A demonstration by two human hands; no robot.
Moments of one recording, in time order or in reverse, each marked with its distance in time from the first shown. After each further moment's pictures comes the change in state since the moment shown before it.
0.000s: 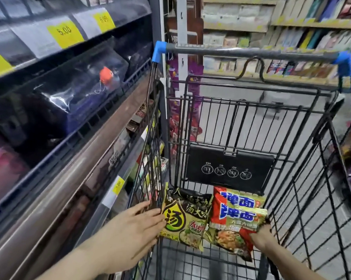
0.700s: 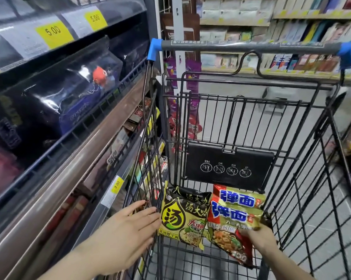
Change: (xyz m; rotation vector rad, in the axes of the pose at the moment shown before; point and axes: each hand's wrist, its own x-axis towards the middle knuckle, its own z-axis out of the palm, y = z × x) left_hand 0.000 0.003 0.007 -0.006 0.104 -0.044; right_hand -0.060 -0.054 0.001 0.295 0.170 0.116
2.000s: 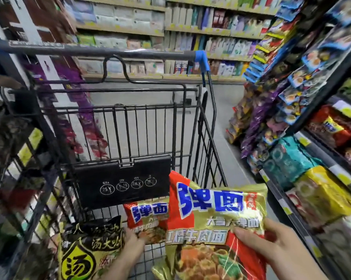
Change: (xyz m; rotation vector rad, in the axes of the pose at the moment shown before) left_hand 0.262 0.107 0.216 -1.447 -0.201 -0.916; right_hand -0.194 -0.047 -0.199 0.494 -0.042 -0.230
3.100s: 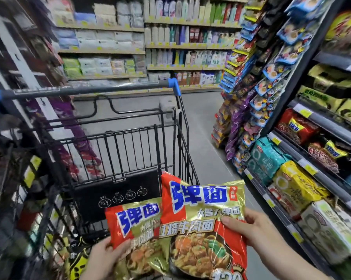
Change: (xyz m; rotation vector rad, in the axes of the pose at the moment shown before) left_hand -0.186 0.098 -0.083 -0.104 0.028 0.304; right_hand -0.038 -0.023 -0.023 0.090 0.020 0.031
